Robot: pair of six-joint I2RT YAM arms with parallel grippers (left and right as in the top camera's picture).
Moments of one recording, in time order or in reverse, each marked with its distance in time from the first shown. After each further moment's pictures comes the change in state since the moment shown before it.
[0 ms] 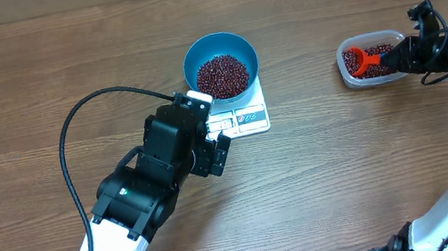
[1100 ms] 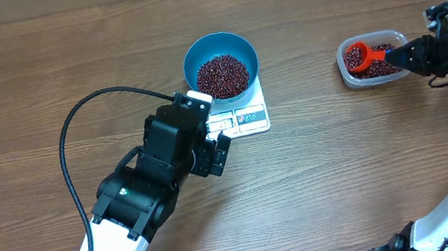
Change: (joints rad) left arm 0.000 0.000 0.000 0.000 0.000 0.000; right arm -0.083 0.015 -0.004 -0.049 -0.241 0.000
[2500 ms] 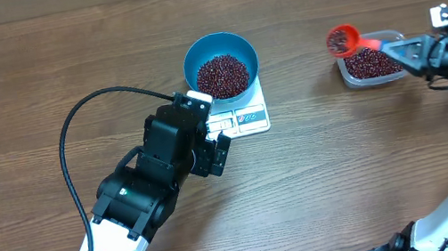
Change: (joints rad) left arm 0.000 0.000 0.000 0.000 0.000 0.000; right arm -0.011 0.000 -0.001 -0.291 -0.491 -0.193
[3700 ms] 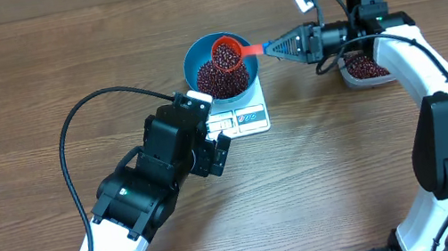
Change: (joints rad) left arm 0.000 0.000 0.000 0.000 0.000 0.000; right arm 0.562 0.000 -0.009 0.784 0.058 0.473
